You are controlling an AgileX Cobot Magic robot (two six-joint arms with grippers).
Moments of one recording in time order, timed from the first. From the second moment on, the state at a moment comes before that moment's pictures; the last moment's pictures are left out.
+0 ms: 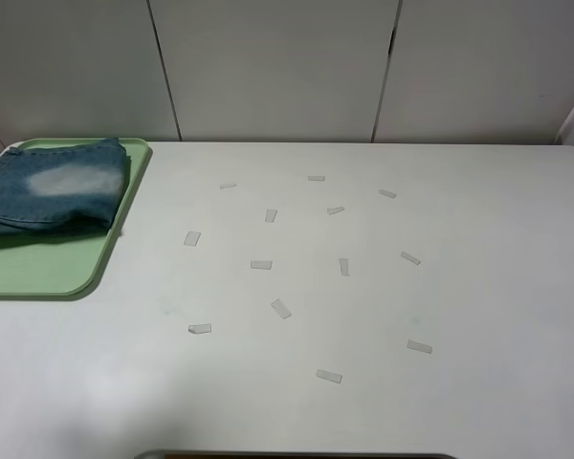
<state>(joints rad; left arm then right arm) 0.08 0.96 -1.03 0.01 1.16 0.07 -0.06 0.00 -0.51 0.09 1.03 -0.02</state>
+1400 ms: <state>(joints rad) 0.03 -0.01 -0.51 -0.13 1.08 0.21 -0.06 0.00 -0.51 0.09 1.03 -0.02</state>
